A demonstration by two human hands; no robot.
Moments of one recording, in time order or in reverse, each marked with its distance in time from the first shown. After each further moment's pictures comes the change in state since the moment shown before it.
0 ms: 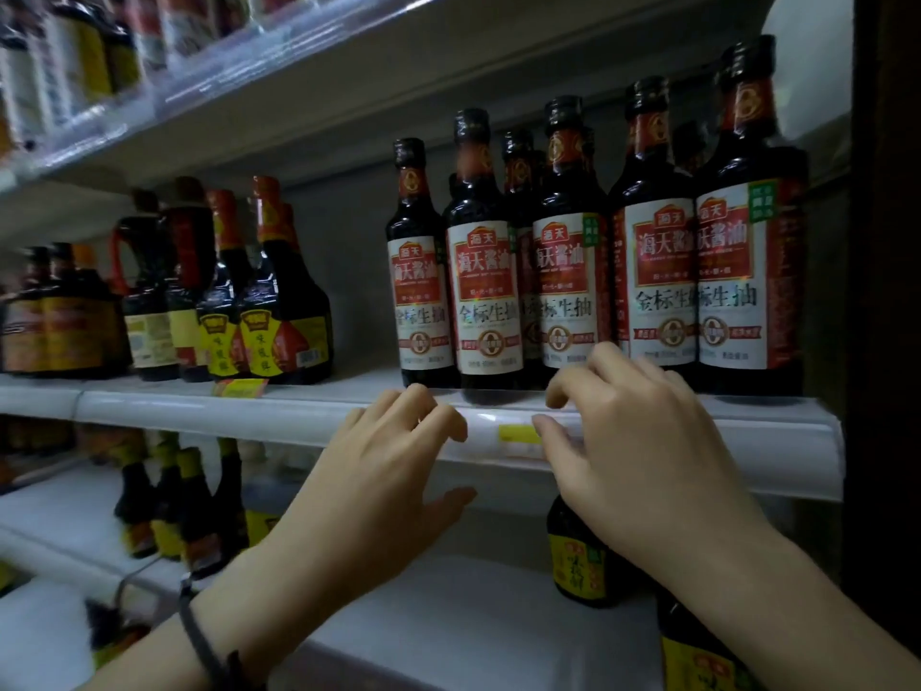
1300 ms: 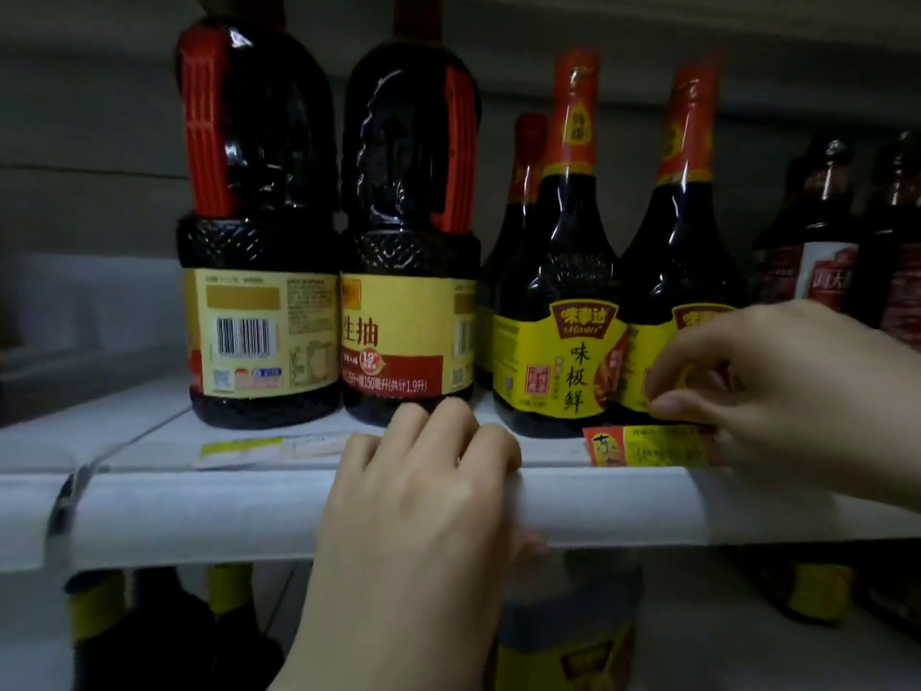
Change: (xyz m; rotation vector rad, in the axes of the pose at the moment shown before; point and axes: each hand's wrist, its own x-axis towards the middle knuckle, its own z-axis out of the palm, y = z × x) left_hand -0.038 -0.445 0.096 -0.413 0.272 0.170; right_hand 0.213 -0.329 0.201 -0.490 -0.366 0.335
